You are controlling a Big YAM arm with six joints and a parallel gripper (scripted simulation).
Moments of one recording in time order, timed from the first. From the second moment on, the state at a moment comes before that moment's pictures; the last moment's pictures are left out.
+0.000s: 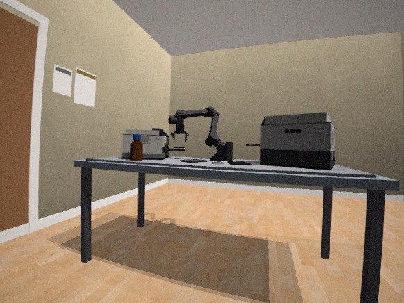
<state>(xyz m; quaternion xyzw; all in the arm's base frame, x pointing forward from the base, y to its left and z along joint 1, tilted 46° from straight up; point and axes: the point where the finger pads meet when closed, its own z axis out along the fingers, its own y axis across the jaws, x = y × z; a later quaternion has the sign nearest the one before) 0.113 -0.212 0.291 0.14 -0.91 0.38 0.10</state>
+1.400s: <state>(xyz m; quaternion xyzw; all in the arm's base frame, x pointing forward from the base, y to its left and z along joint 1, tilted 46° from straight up) 0.113 -0.220 0.293 0.14 -0.91 0.38 0.10</state>
